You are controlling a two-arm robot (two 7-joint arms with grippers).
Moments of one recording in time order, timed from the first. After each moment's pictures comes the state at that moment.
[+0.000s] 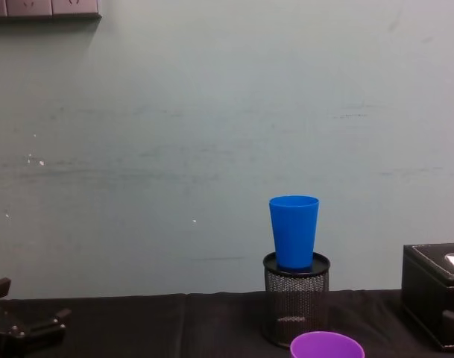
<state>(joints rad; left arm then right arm) -0.20 0.60 0.45 -1.41 -0.25 -0.12 0.03 0.16 0.62 -0.43 -1.44 0.28 -0.16 0.01</state>
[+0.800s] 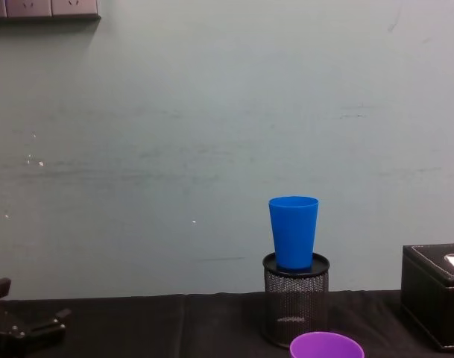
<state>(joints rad) -0.20 0.60 0.45 -1.41 -0.25 -0.12 0.03 -0.01 0.66 -0.41 -1.54 0.47 -0.29 0.34</state>
